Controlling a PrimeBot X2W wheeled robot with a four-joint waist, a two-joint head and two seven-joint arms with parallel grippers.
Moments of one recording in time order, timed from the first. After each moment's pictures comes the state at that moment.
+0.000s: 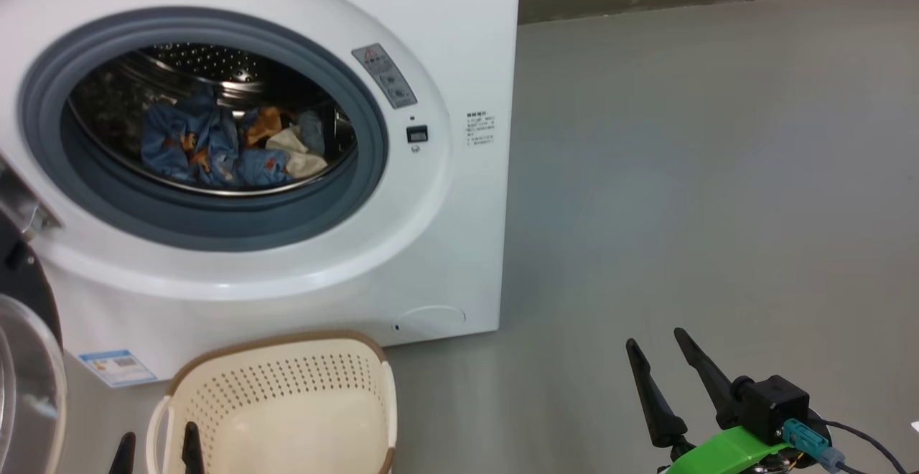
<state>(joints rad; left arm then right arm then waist) 0.27 0.04 0.09 -0.08 -0.20 0.07 -0.26 -0.06 -0.05 0.09 0.26 0.21 0.13 -0.26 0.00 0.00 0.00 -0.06</state>
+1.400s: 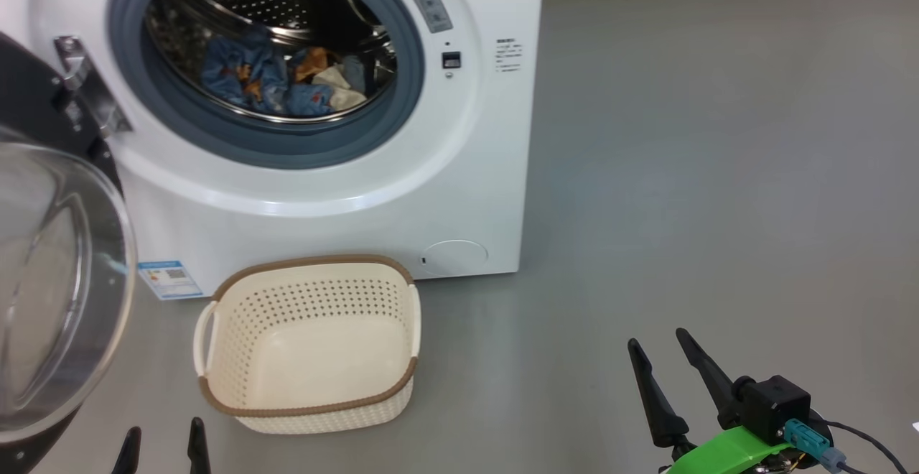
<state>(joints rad) 0.27 0.04 0.08 -0.10 -0.20 0.08 -0.26 -0.06 -0.05 0.09 0.27 0.21 0.13 -0.26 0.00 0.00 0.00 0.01</state>
